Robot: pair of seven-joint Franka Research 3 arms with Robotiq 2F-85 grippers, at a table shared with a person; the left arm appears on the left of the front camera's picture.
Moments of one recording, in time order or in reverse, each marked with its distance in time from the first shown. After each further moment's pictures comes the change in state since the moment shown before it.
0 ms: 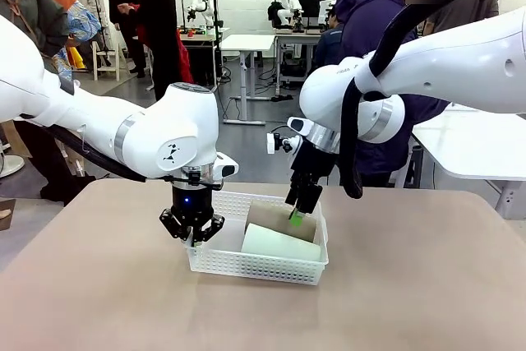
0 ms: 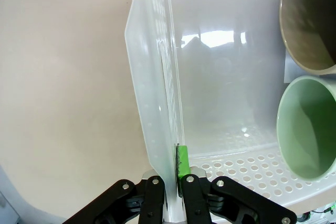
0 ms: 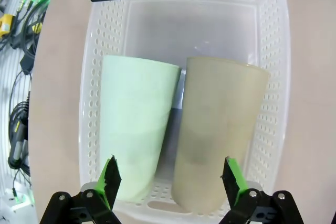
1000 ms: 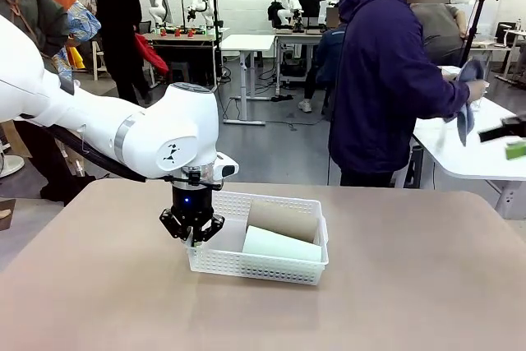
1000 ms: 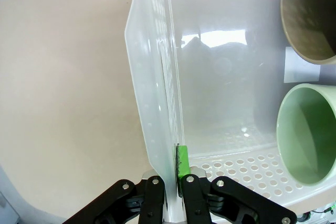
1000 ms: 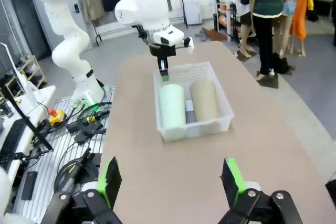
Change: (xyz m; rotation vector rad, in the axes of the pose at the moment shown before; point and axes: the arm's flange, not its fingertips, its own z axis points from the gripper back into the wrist) left arm 0.000 0.000 0.000 0.000 0.000 0.000; right arm -0.369 0.142 0.230 -0.120 -0.863 -0.143
